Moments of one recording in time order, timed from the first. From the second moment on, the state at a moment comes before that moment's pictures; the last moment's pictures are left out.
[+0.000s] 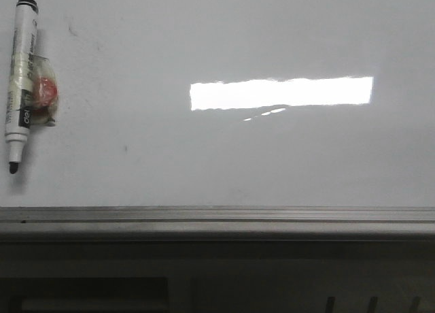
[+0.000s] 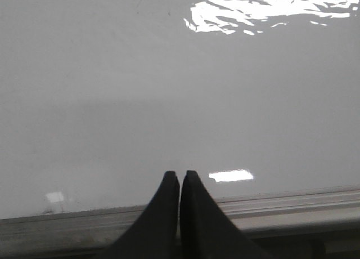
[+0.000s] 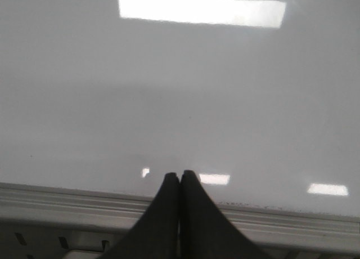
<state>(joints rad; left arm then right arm) -0.02 -0.01 0.01 -0.05 0.34 0.14 -0.01 -0.01 0.01 0.02 0.34 -0.14</state>
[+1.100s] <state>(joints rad) -0.02 -0.01 0.01 -0.04 0.16 0.14 -0.01 -0.01 0.00 -0.02 0.05 -0.14</state>
